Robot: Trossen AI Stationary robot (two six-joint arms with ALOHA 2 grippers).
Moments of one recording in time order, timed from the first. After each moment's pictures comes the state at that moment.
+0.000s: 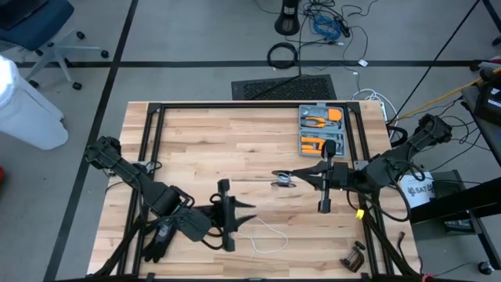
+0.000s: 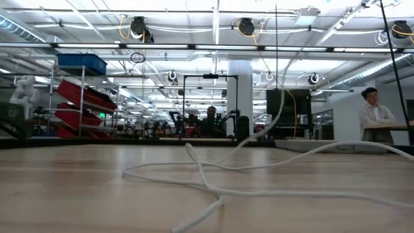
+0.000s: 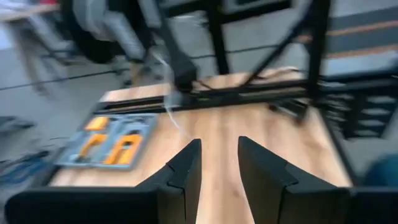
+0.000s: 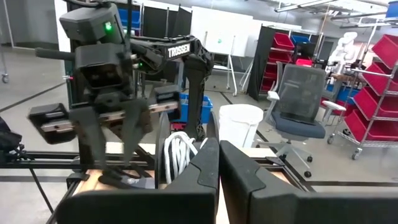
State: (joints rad) left arm -0.59 1.62 1.52 -0.28 -0.74 -0.07; right arm 0.60 1.06 1.02 0.10 0.74 -0.11
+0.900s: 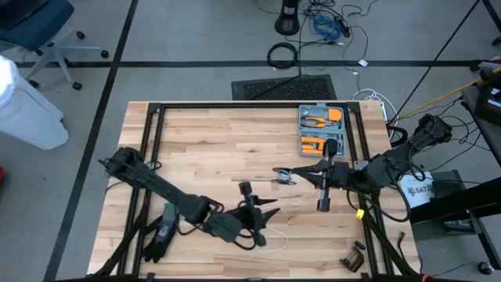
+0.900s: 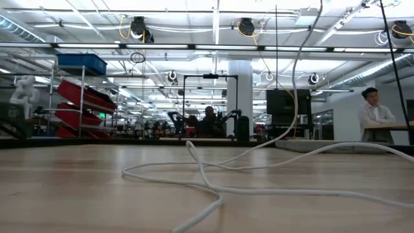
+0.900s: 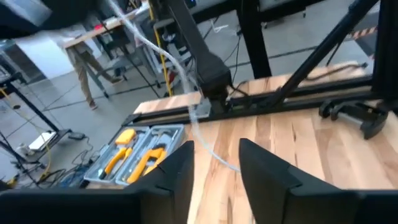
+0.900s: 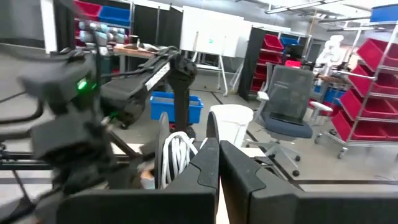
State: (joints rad) left arm -0.51 1.87 1.52 0.07 -0.83 0.13; right arm 0.60 1.06 1.02 0.11 0.79 -0.14
